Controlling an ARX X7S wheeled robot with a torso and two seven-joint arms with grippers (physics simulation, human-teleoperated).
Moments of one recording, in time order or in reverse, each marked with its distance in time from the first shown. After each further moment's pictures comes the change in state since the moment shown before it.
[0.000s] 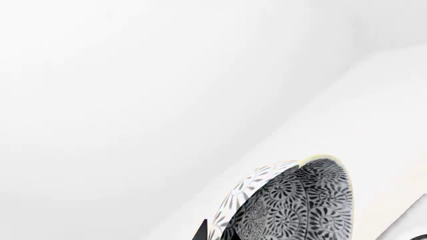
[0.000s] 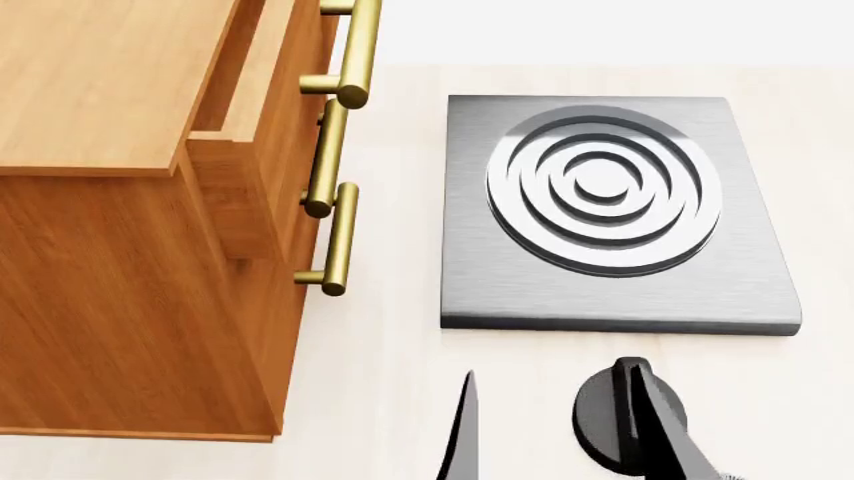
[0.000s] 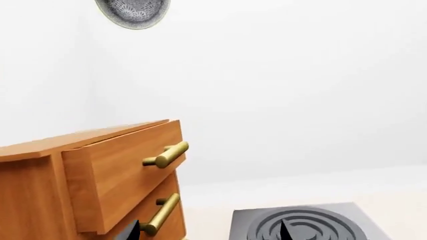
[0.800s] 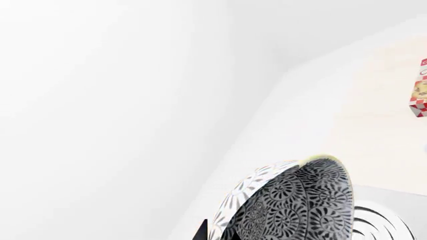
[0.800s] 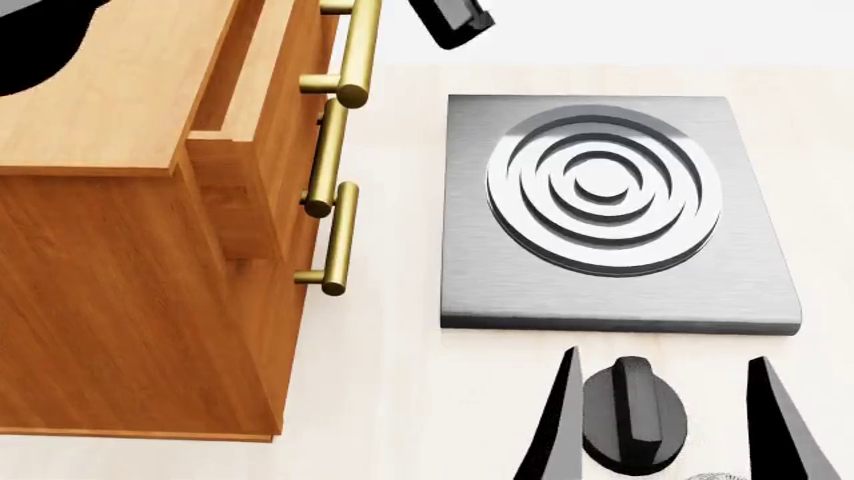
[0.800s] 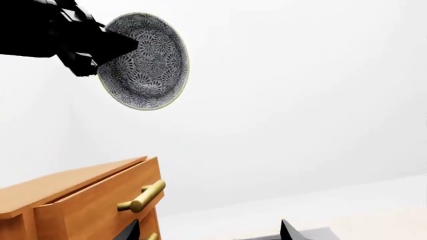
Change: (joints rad) left arm 0.153 -0.036 0.040 0.530 -0.143 -0.130 -0.065; right arm -0.061 0.068 0.133 -0.120 0.084 -0.039 0.068
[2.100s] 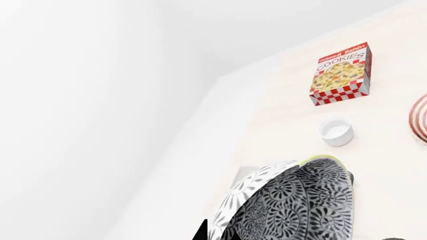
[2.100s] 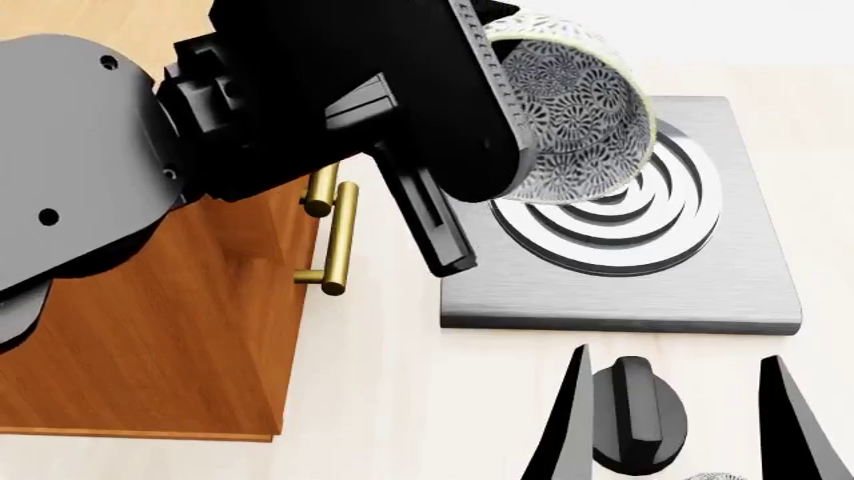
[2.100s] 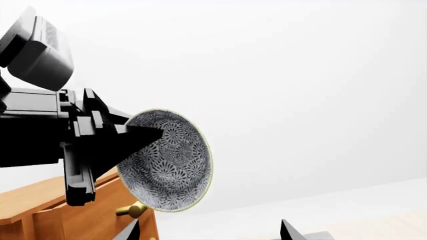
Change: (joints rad) left arm 0.266 -0.105 0.075 0.128 -0.039 0.193 0.073; right arm -0.002 0.023 0.001 -0.010 0.008 -0.016 0.021
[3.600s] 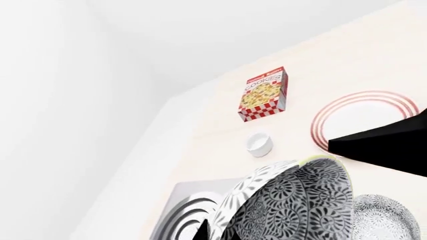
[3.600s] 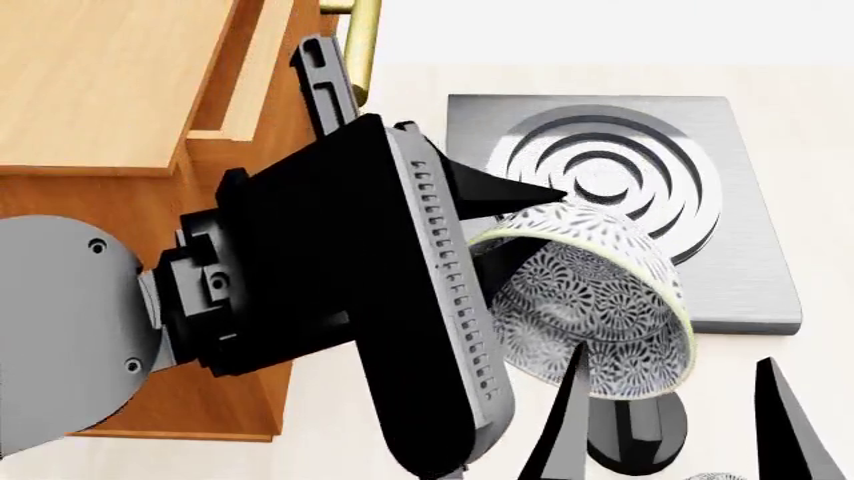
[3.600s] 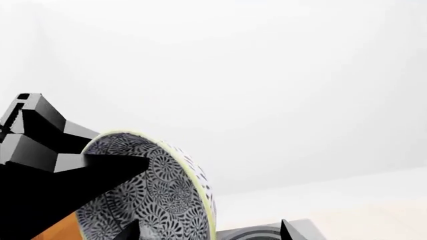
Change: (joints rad) left arm 0.130 -0.076 -0.012 0.263 -0.141 0.005 -0.023; right arm 0.034 0.008 -0.027 0.018 -0.018 0.067 0.059
